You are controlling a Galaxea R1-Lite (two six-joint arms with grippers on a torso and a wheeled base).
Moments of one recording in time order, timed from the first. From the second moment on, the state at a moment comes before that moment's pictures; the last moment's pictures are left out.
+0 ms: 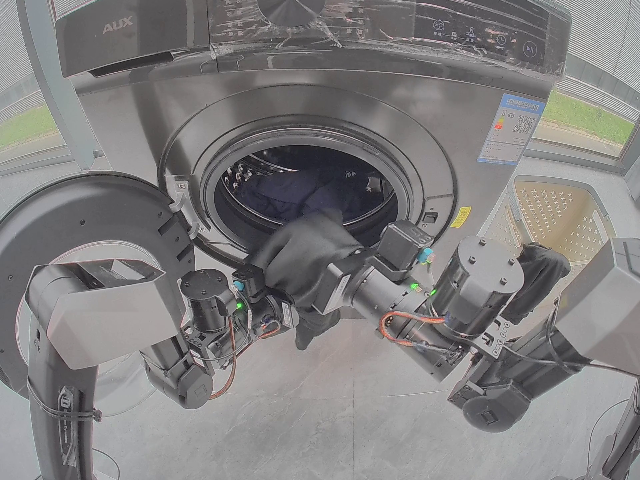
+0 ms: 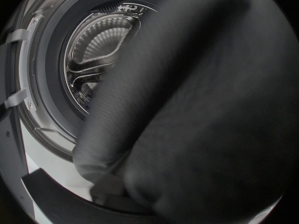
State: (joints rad) left arm -0.48 2.34 -0.79 -1.55 -0.11 -0.05; right arm 0.87 2.04 -0.85 -1.46 -0.13 0.19
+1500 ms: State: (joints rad) left arm -0.51 1.81 -0.44 -1.55 -0.13 -0.12; right arm 0.81 2.09 -0.67 -1.50 -0.13 0.21
